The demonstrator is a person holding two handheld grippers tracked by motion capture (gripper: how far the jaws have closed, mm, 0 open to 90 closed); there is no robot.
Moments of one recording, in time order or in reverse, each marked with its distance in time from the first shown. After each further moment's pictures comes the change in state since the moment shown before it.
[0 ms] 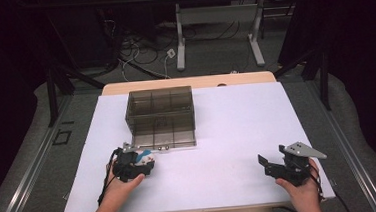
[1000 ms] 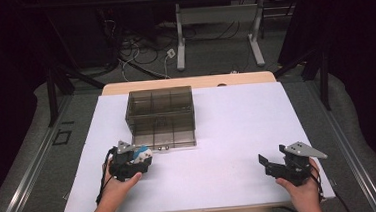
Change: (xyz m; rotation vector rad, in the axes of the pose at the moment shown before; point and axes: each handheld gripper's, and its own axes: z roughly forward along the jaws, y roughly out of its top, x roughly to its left) left arm 0.003 0.001 -0.012 -0.092 0.022 -0.013; right arm -0.001 0.000 -0.001 0.010 0.001 0.013
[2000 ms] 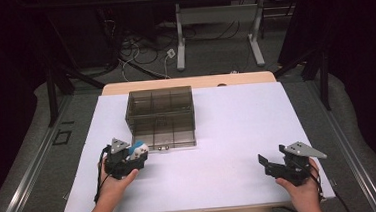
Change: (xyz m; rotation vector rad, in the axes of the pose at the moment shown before) left arm 0.008 0.004 -0.008 -0.084 0.034 -0.011; right arm 0.000 -0.001 0.002 -0.012 0.004 0.001
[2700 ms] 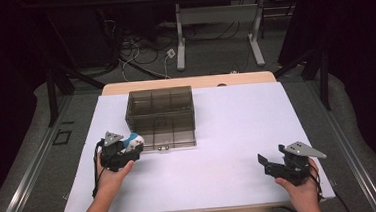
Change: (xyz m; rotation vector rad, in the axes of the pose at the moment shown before) left arm 0.016 0.015 0.003 -0.055 0.012 -0.072; right arm 0.000 0.000 0.001 -0.005 -0.005 -0.002
